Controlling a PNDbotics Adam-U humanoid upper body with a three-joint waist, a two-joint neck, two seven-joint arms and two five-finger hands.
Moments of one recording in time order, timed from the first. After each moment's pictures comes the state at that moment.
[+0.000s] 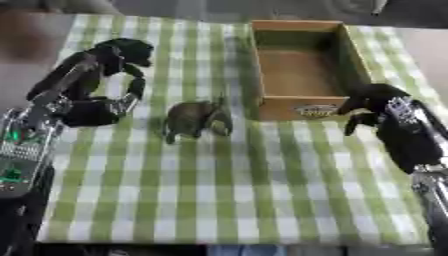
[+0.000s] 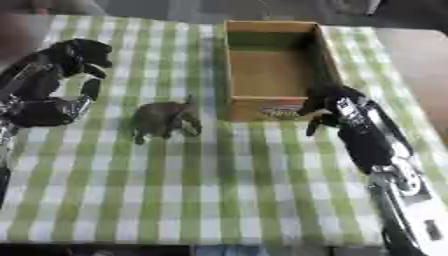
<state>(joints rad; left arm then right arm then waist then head) -0.37 0.32 0.06 -1.77 -0.11 -0.15 -0.56 -0.26 -0.29 0.15 -1.73 -0.25 -0.10 0.23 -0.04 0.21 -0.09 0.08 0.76</state>
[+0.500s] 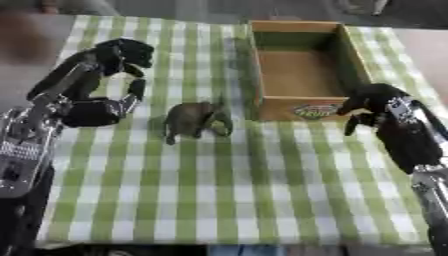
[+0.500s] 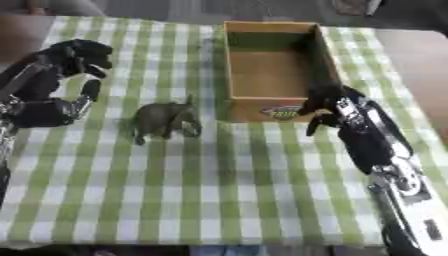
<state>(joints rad) -0.37 0.32 0.06 -1.77 -0.12 -0.16 -0.57 -0.26 -0.29 0.15 -1.73 -0.25 -0.10 0.23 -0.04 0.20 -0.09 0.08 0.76</state>
